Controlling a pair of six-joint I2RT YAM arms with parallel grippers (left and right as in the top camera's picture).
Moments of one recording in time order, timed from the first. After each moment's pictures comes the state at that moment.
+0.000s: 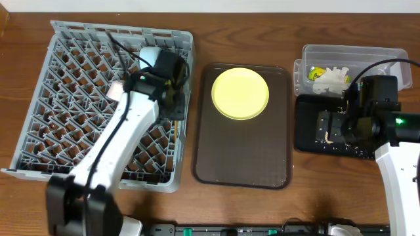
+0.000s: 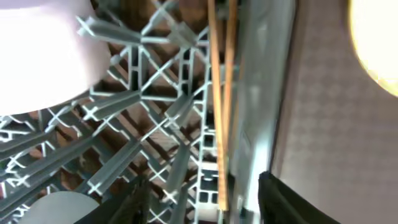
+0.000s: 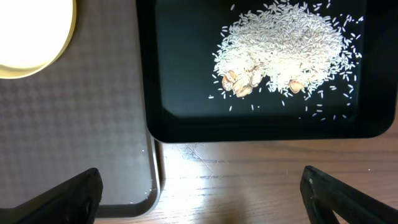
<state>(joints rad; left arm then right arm) -0.32 1.60 1.34 -1.06 -0.09 -0.28 -0.06 1.24 1.16 -1.18 -0.03 0.13</state>
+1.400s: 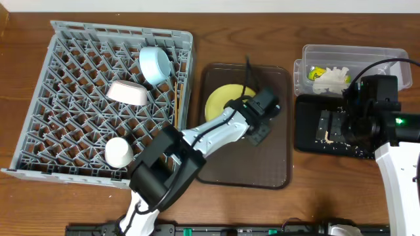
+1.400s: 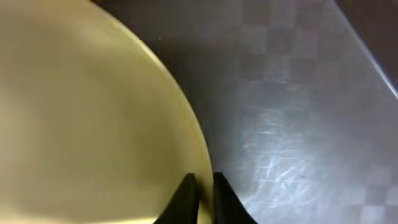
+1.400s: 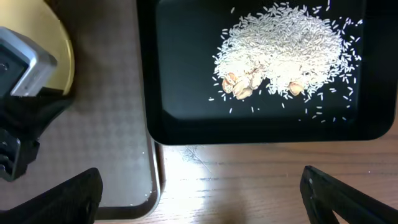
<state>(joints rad) -0.82 2.08 1.41 -0.58 0.06 -0.04 -0.06 1.24 1.16 -1.17 -0.03 0.13</state>
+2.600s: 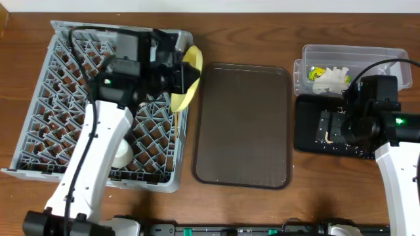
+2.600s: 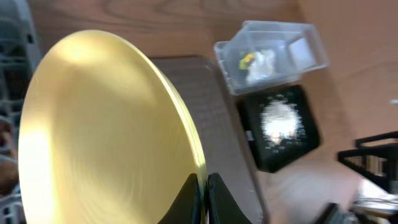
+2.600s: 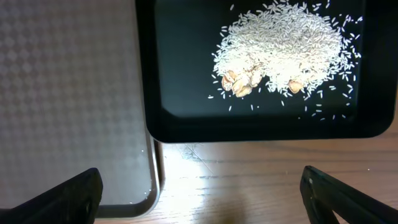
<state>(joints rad) -0.17 1.49 1.40 -0.73 0.64 -0.21 -0.06 1.24 1.16 -1.18 -0.03 0.13</state>
